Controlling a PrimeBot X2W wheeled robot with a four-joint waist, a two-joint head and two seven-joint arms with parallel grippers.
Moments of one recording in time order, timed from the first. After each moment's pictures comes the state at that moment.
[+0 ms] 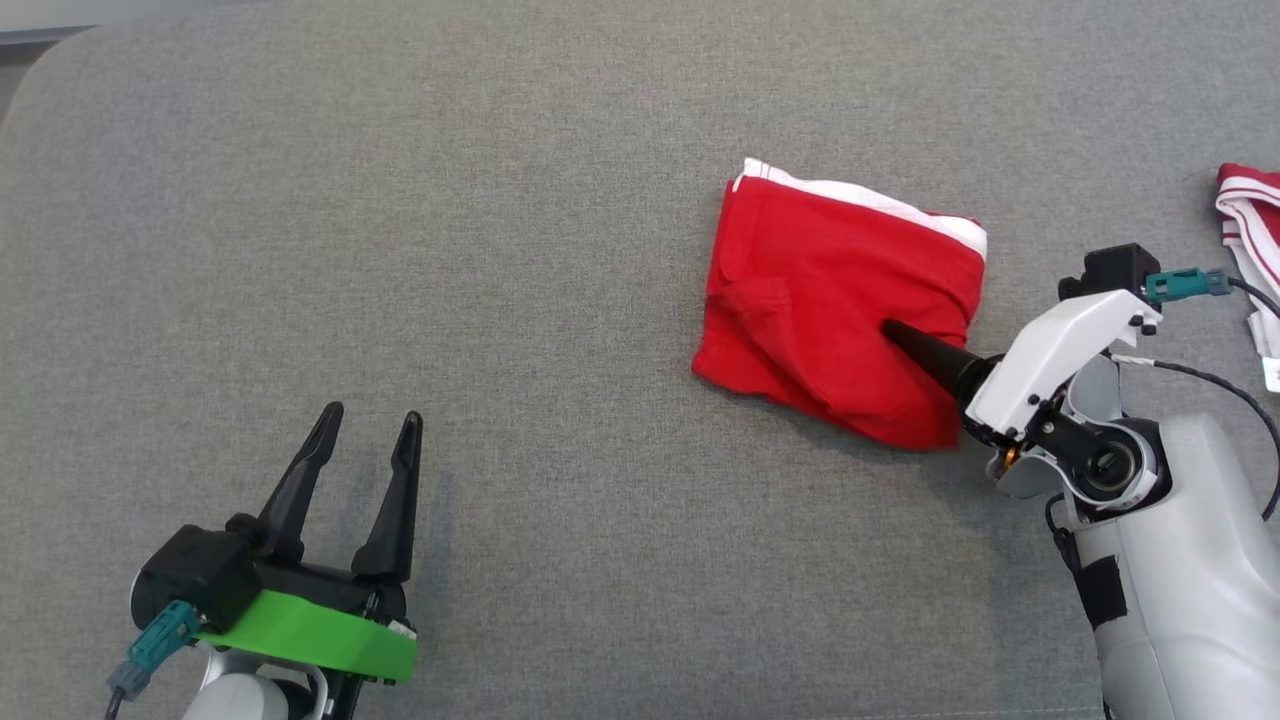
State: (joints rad) left arm -0.09 0.27 -0.27 0.07 -0.49 -0.13 -0.26; right arm -0.49 -0.08 -0.09 0.38 0.76 0.13 0.67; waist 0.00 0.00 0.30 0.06
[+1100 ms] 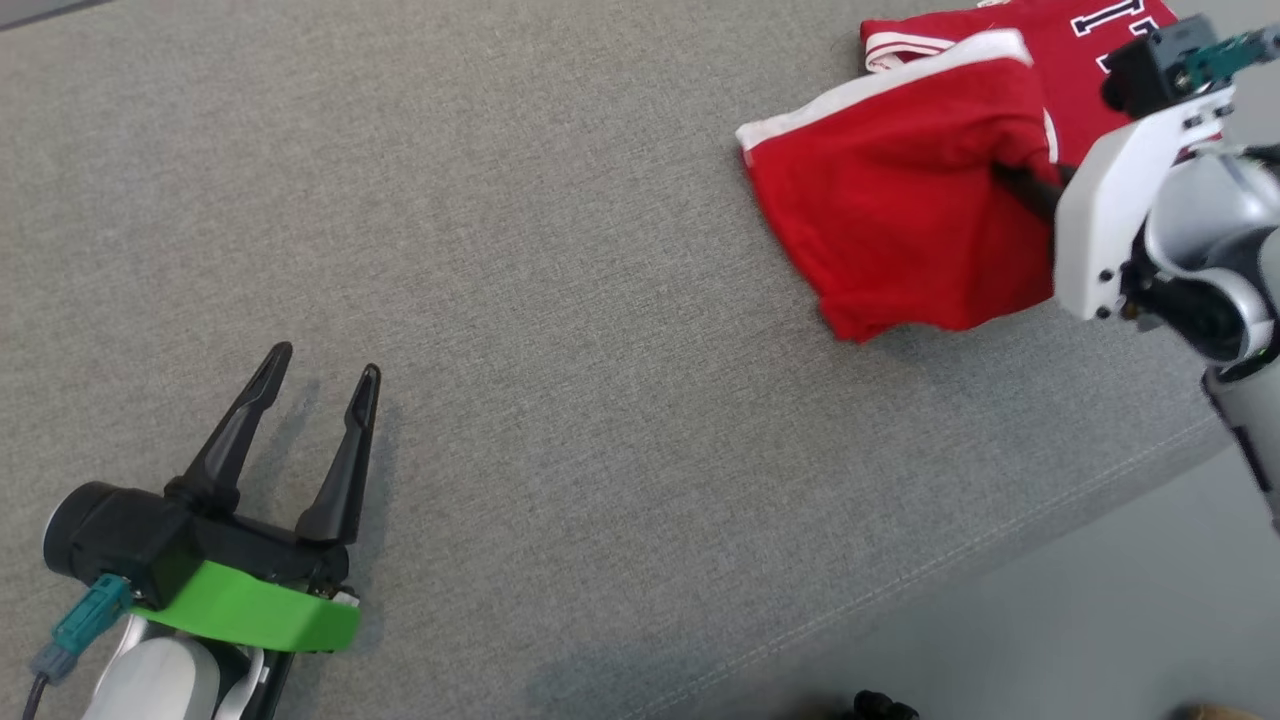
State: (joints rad) left arm -0.13 0.40 -0.27 -0.03 -0.45 -0.13 -0.26; right arm -0.72 -0.44 0.29 0.20 0.60 0.13 0.71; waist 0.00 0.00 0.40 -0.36
